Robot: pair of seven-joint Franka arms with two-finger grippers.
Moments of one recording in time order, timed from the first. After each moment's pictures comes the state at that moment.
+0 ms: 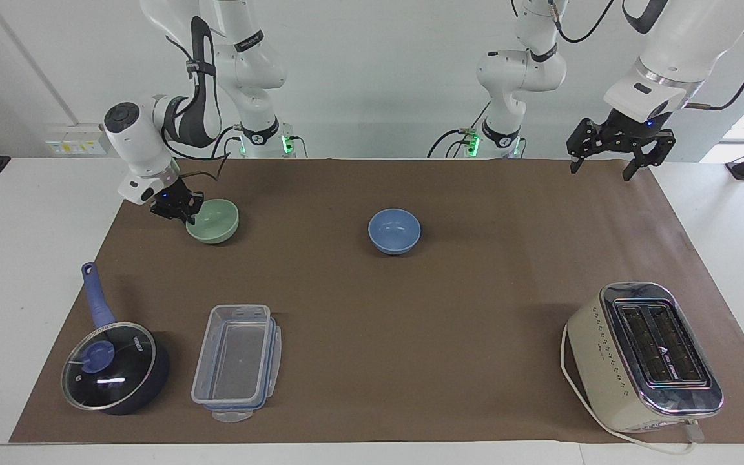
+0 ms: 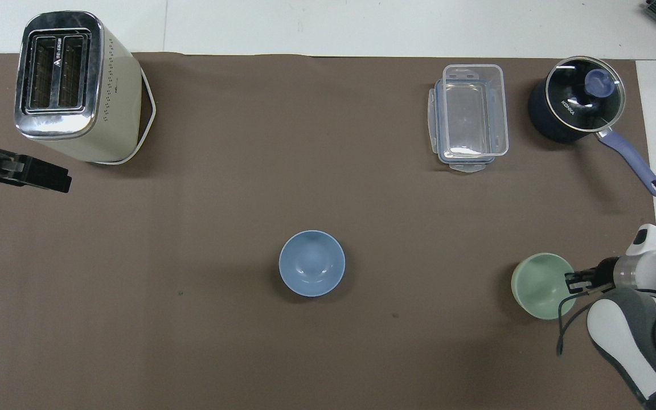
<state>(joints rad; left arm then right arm) -0.15 0.03 0.03 -1.46 -0.01 1.50 0.13 -0.21 -0.15 -0.06 -2.52 0.00 2.34 -0.52</state>
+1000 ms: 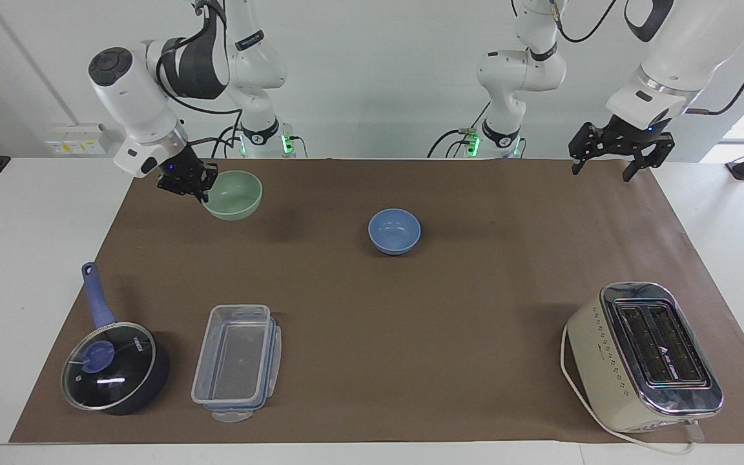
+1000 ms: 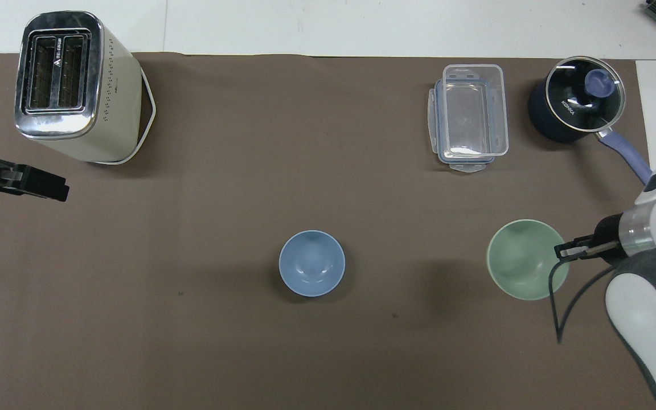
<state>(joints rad) -0.14 0.01 0.03 -1.51 -0.01 1.51 0.13 -0.19 -0.20 0.16 -2.13 0.08 1.87 -0.24</state>
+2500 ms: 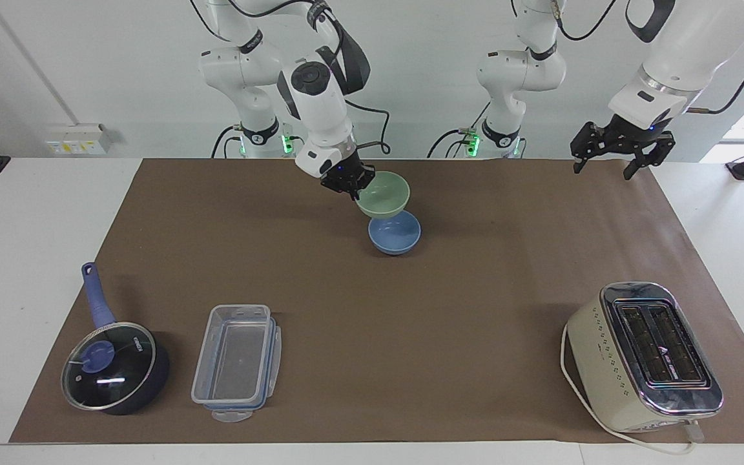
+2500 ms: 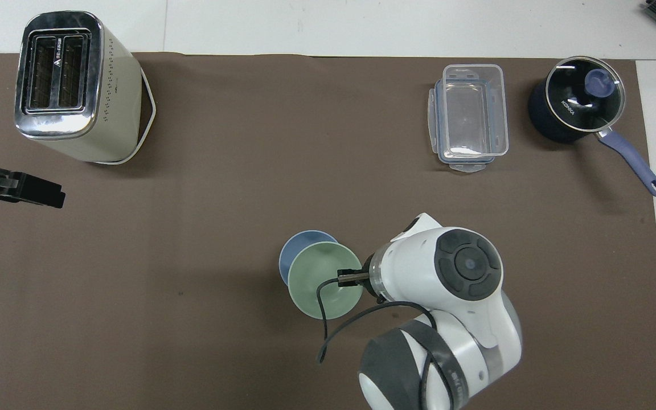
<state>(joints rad) -0.13 -0.02 0.03 -1.56 -0.01 1.52 0.13 0.15 -0.01 0.43 -2.15 0.26 2.19 0.39</state>
